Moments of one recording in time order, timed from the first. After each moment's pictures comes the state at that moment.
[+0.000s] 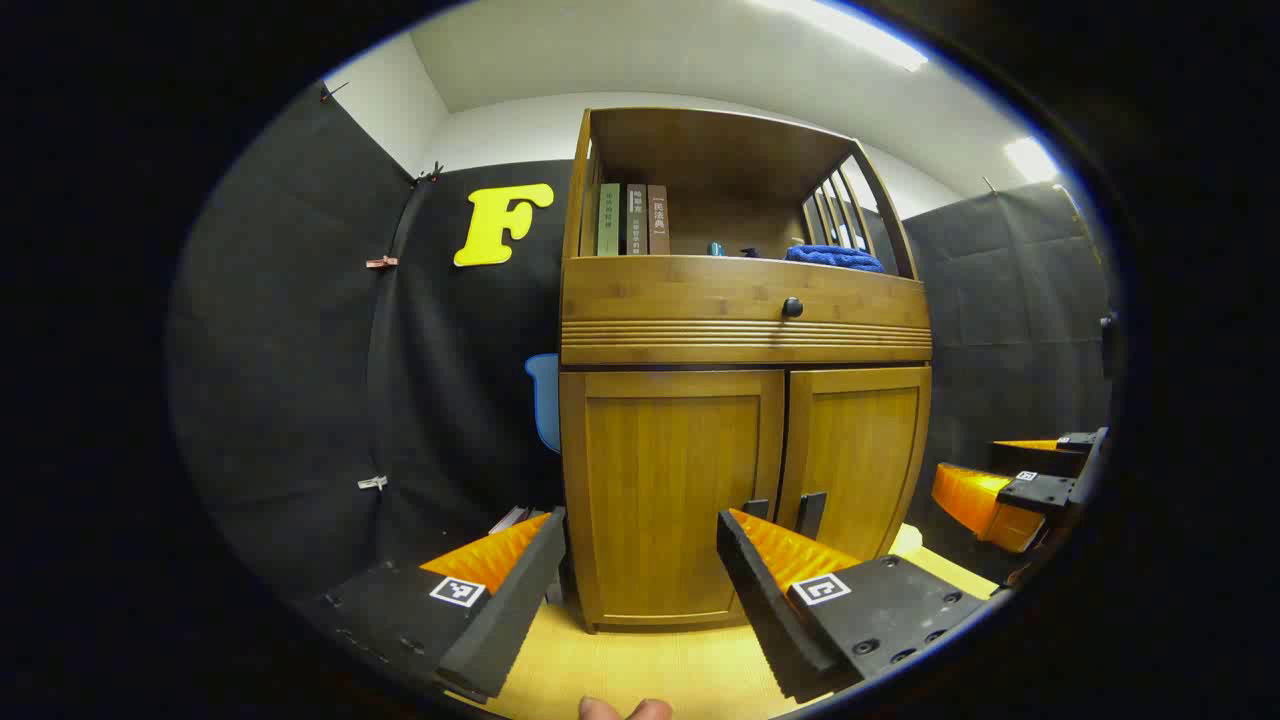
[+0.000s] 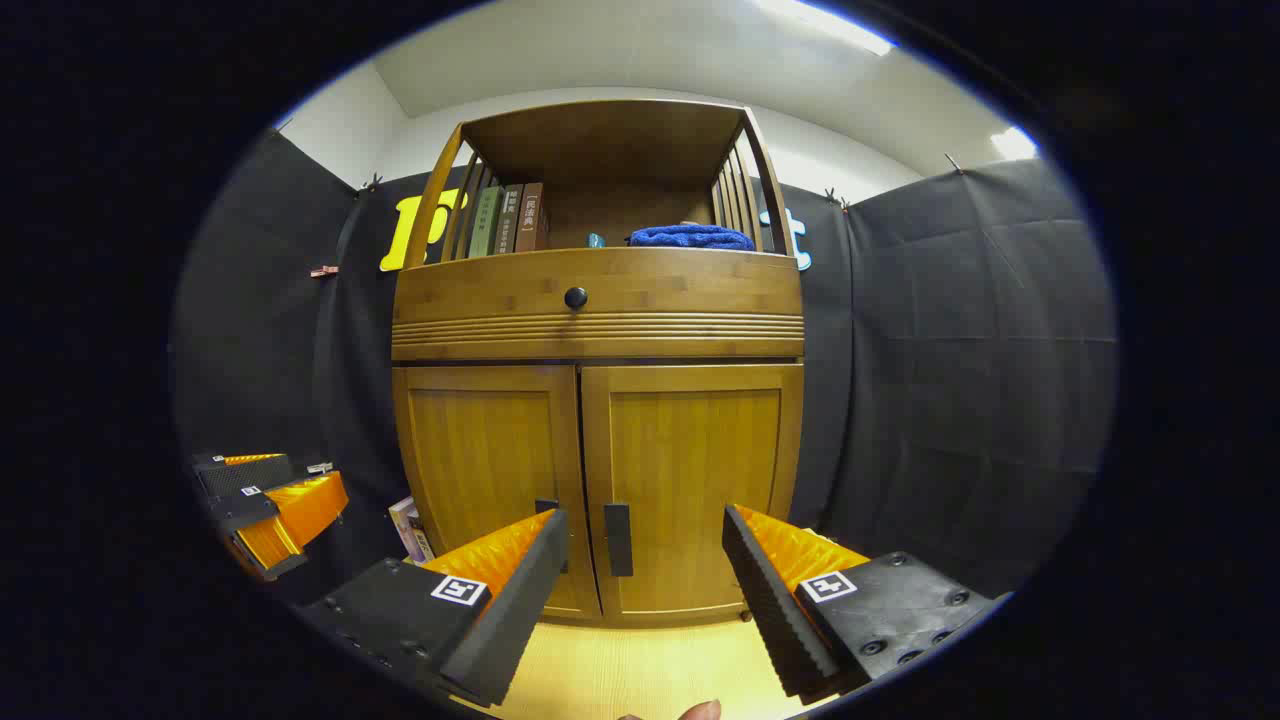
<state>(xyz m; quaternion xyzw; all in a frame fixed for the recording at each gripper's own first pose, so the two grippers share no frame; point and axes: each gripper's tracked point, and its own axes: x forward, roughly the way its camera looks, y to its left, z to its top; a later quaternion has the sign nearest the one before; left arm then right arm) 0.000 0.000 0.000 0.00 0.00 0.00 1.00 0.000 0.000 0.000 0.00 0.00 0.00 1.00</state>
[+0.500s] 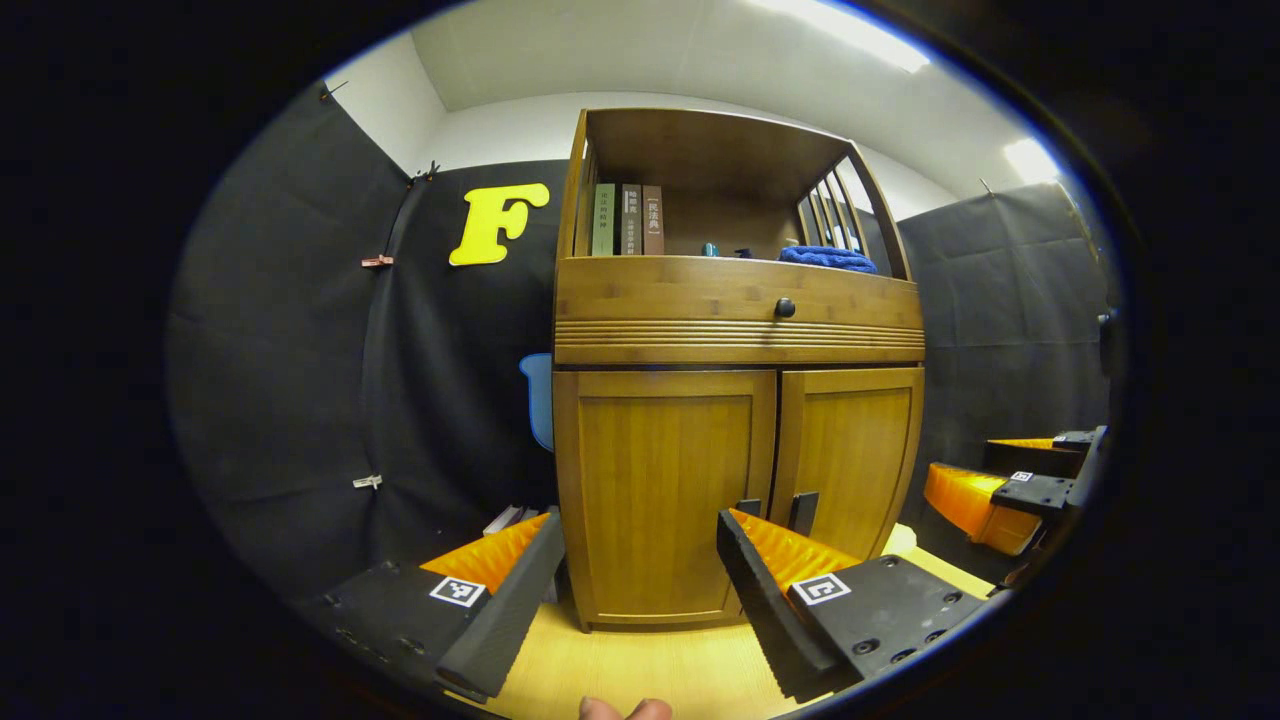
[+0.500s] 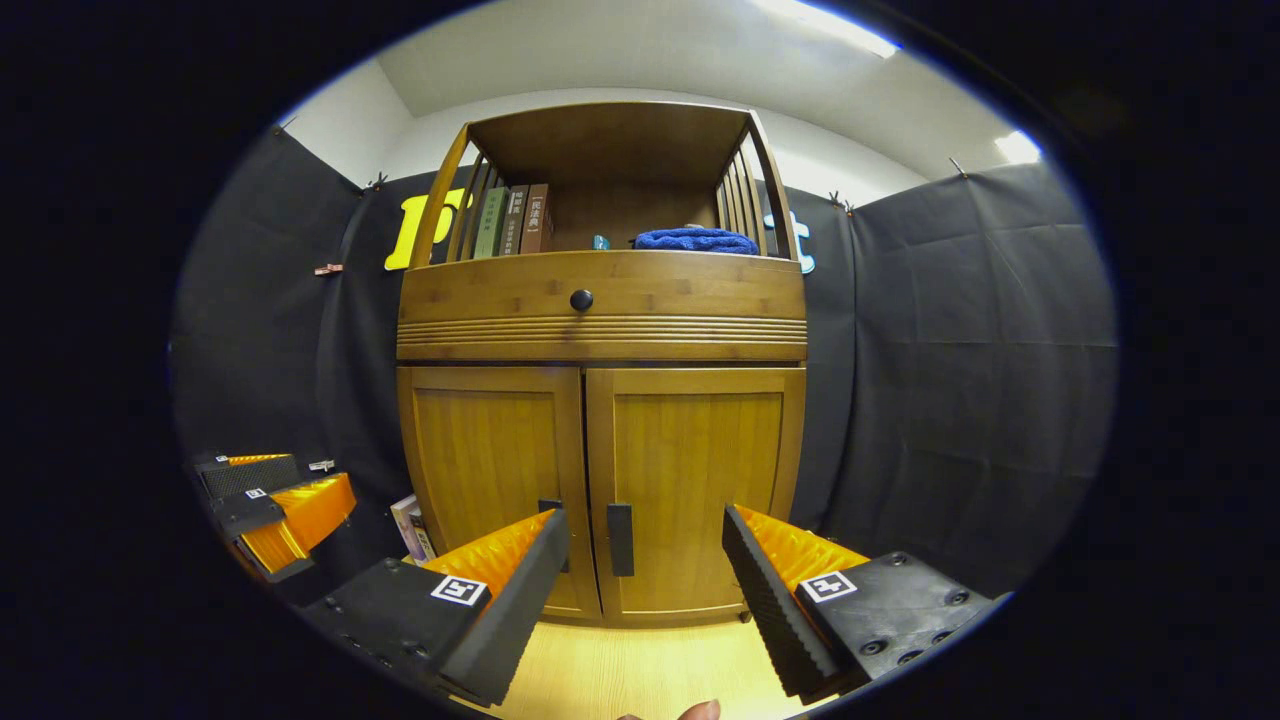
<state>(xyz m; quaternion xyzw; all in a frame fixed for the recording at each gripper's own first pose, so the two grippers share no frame) -0.003 -0.006 0.003 0.00 0.00 -0.01 1.00 -0.002 0.002 0.001 0.00 0.00 0.00 1.00</state>
